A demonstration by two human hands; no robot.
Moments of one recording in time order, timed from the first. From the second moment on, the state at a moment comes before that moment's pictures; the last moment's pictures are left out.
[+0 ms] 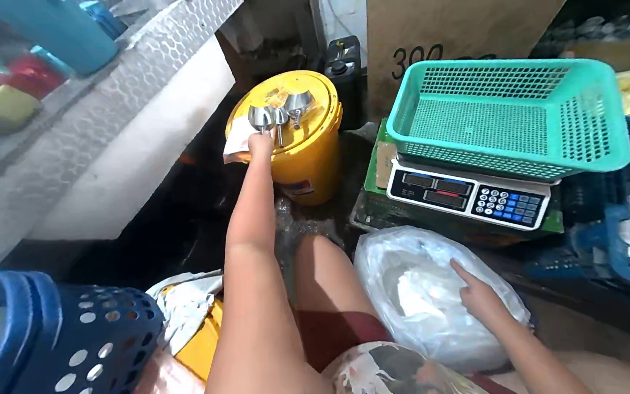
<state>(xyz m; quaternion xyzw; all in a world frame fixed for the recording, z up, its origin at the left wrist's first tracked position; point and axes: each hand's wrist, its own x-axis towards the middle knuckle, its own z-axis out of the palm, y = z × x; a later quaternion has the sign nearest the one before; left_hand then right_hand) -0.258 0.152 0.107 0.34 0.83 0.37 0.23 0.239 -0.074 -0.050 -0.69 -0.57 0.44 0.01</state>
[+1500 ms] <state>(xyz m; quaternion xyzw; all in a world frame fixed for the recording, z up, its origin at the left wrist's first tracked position) -0.169 0.075 0.076 0.37 0.39 0.54 0.64 0.247 -0.095 -0.040 -0.66 -0.62 0.41 -0.01</state>
